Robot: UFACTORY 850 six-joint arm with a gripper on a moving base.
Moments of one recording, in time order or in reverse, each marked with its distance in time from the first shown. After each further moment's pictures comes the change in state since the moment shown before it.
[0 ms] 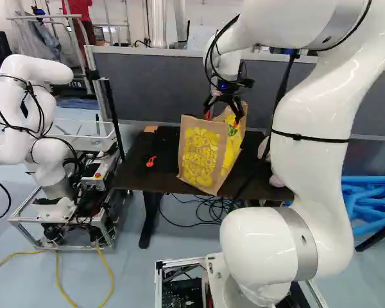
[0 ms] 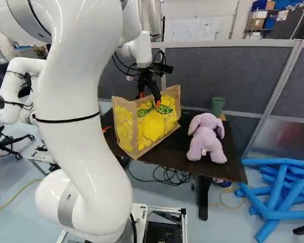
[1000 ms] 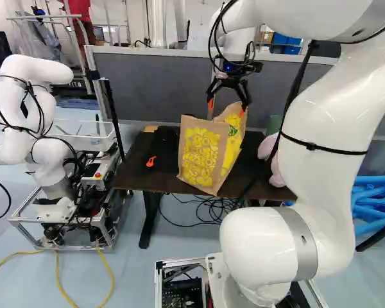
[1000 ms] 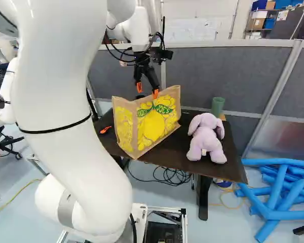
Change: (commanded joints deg) arm 0.0 6.7 -2.0 0.0 -10.3 0.0
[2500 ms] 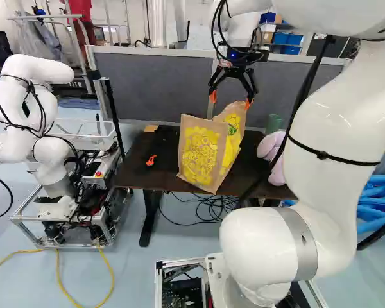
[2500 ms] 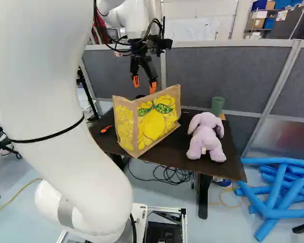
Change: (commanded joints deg) arm 0.0 3.9 -0.8 0.0 -5.1 0.0
